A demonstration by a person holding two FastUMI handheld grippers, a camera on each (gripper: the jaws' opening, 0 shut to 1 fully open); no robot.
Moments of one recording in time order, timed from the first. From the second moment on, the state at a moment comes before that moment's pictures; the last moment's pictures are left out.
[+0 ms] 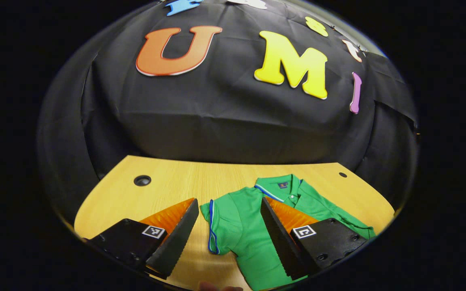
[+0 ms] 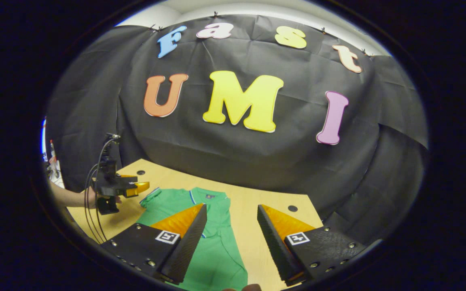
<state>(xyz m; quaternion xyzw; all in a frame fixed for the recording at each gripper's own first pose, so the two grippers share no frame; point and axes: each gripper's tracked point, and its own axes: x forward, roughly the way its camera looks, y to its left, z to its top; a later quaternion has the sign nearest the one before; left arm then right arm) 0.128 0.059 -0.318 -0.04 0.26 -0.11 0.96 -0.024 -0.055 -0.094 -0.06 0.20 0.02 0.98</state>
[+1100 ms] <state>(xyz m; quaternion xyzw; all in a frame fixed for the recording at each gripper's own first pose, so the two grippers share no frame) 0.167 0.075 -0.393 0.01 0.34 -0.11 0.93 -0.046 -0.089 -0.145 0.03 0.24 -0.02 0.97</state>
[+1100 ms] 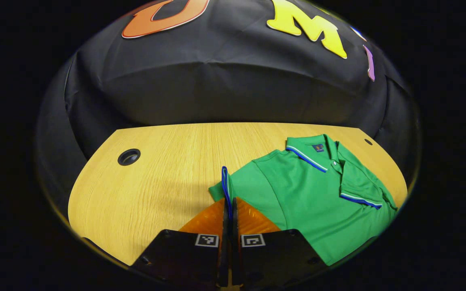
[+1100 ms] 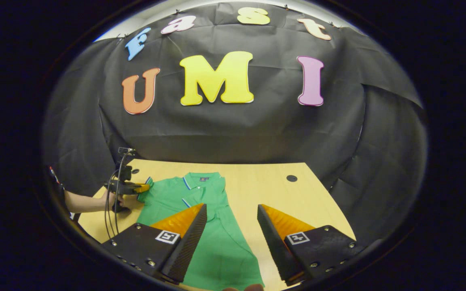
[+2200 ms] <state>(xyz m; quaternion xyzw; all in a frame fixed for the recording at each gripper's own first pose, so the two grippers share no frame) 0.086 -0.124 -0.330 0.09 0.31 -0.23 0.92 -0.079 -0.139 -0.142 0.08 0.20 -0.07 0.97</state>
